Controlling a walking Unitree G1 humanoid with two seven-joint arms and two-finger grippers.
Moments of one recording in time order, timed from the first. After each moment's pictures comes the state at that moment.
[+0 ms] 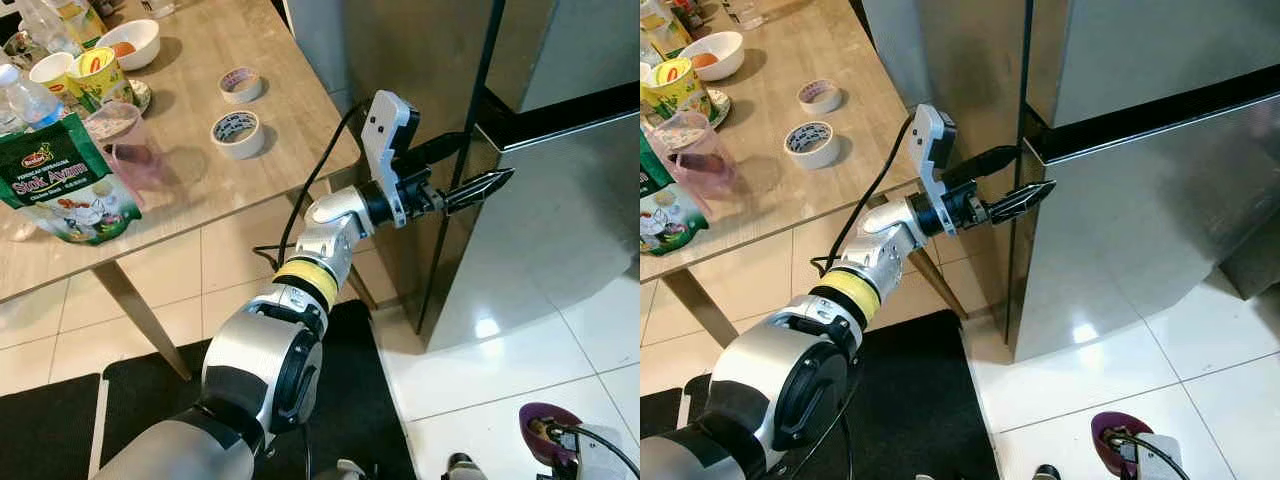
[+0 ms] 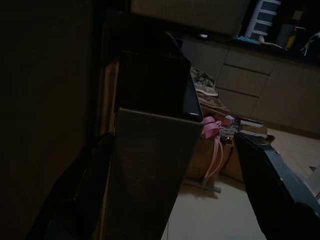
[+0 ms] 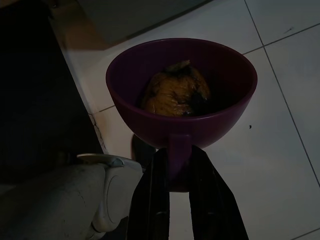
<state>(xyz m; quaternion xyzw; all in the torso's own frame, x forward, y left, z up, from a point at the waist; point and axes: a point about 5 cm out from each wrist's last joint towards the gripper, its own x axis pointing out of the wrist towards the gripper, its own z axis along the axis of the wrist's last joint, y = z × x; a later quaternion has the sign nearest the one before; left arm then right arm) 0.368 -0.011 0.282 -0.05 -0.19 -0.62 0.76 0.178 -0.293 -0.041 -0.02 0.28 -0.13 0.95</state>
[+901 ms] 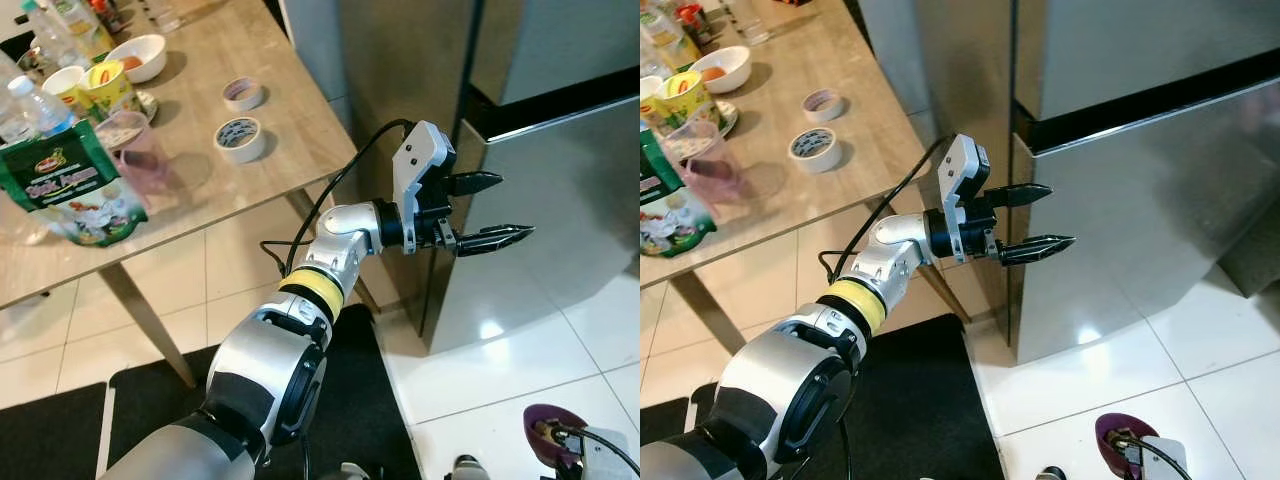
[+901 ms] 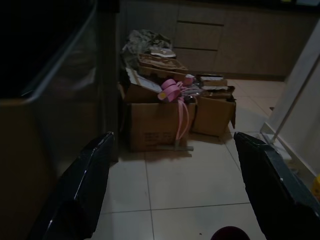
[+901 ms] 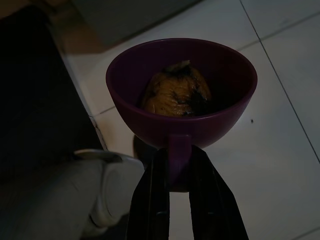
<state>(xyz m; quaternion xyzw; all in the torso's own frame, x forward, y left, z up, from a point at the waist) 0.355 -0.026 0.265 0.02 -0.16 -0.68 0.71 0.174 -0.295 -0.041 -0.01 0.27 -0.14 0.95</state>
